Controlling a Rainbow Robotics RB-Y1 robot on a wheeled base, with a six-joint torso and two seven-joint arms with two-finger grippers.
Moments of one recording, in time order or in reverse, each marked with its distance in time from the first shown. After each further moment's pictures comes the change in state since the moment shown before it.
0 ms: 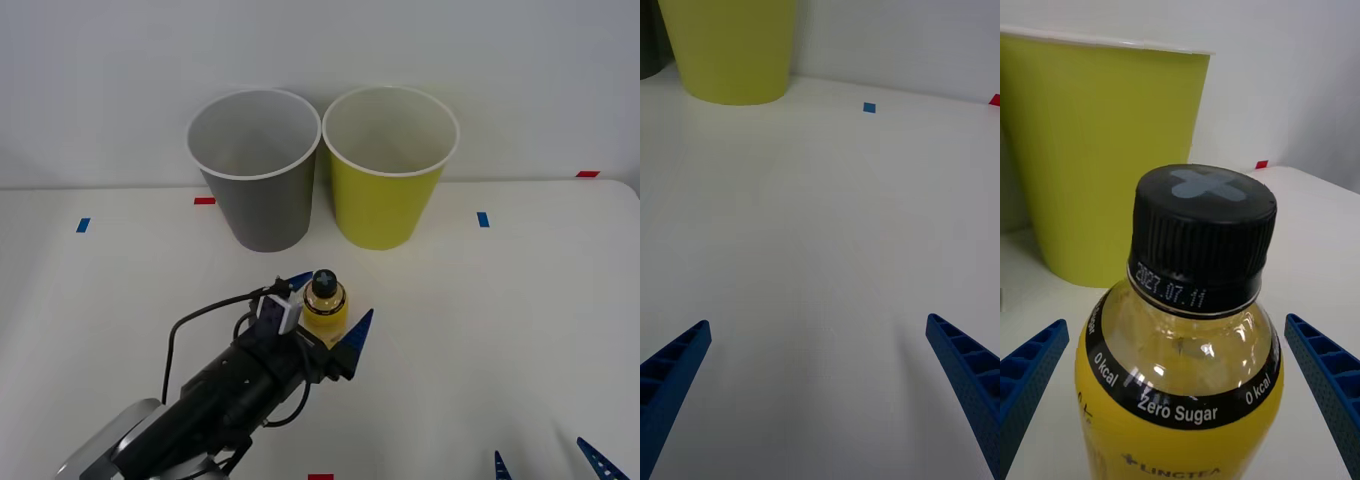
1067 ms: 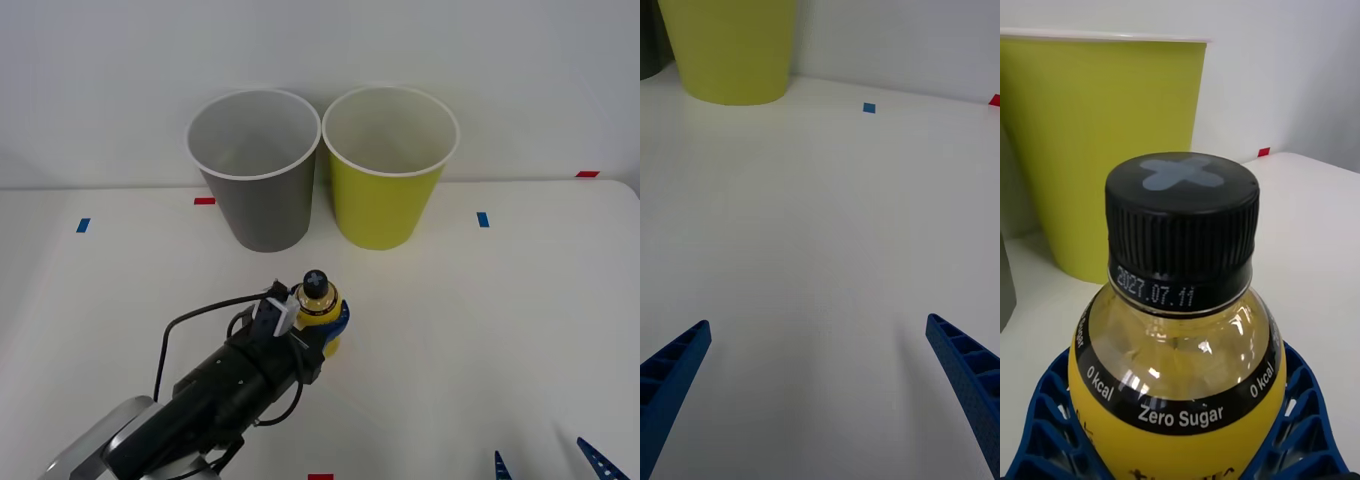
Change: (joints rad) right arm 0.000 0.000 0.000 0.000 0.000 0.000 0.000; left arm -0.007 0.037 0.000 -0.007 -0.010 0.011 -0.016
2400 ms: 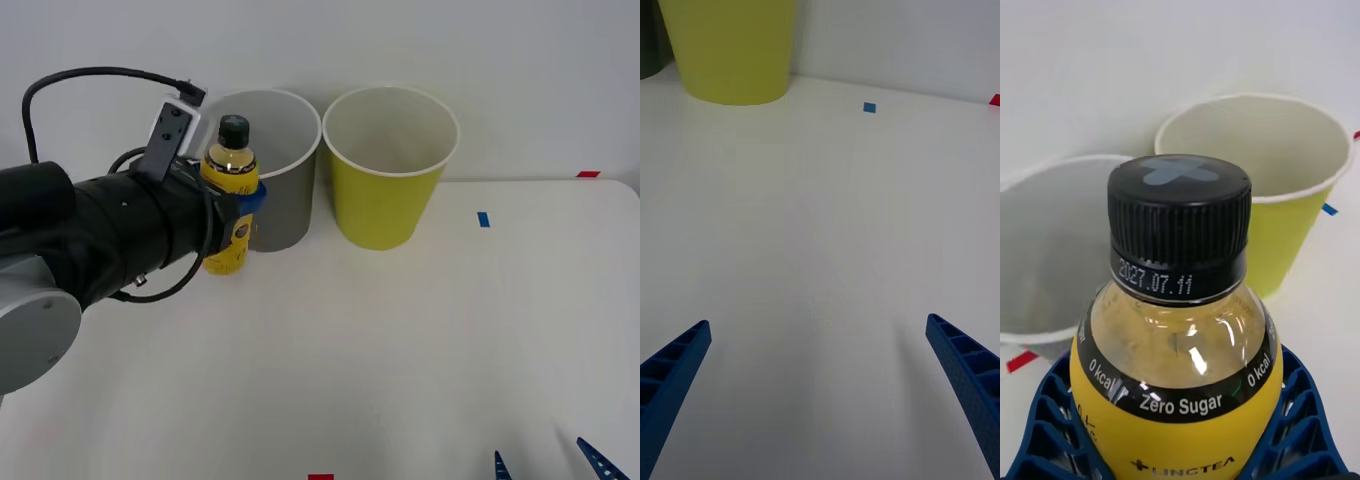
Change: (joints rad) right arm 0.000 0.000 0.000 0.000 0.000 0.000 0.000; left arm -0.293 -0.082 0.564 -0.548 0.364 1.201 -0.193
